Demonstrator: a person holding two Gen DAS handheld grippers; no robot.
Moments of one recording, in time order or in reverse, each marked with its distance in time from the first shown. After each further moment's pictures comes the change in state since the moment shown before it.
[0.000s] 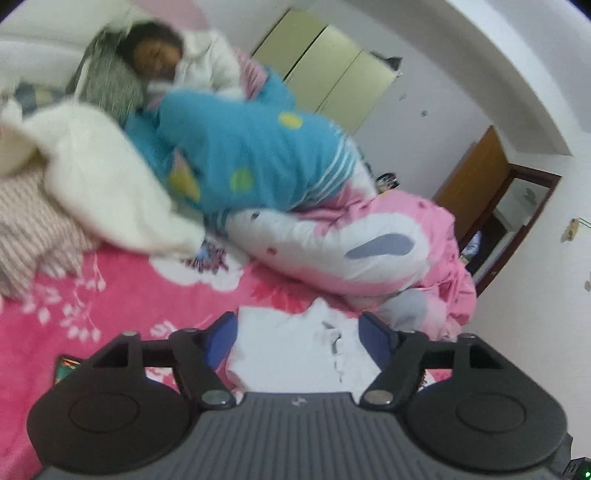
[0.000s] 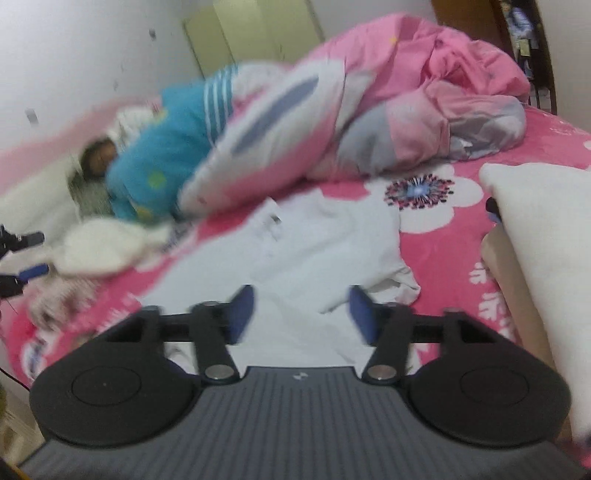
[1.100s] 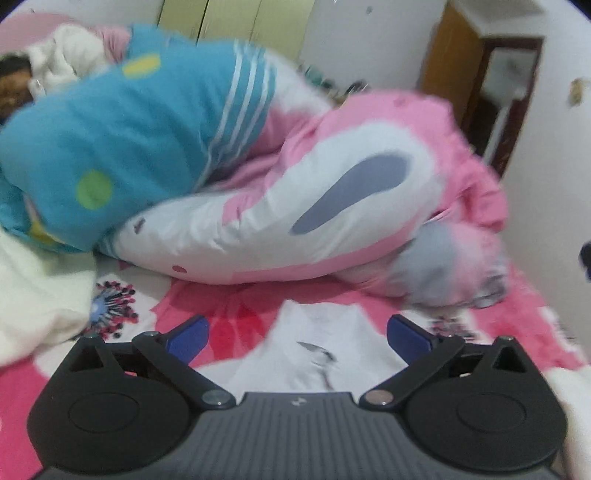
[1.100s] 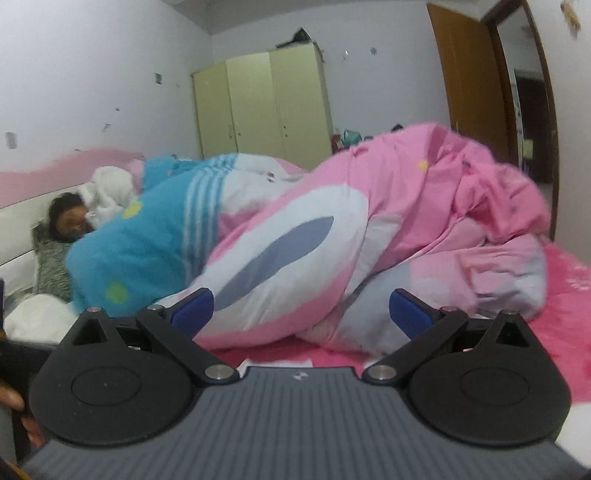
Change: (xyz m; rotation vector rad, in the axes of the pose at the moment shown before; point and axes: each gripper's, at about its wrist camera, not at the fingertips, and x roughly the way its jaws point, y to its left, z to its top) left arm 0.313 -0.099 0.032 0.327 0.267 0.105; right arm 0.150 0.029 0.196 -0.180 -0.201 -0.094
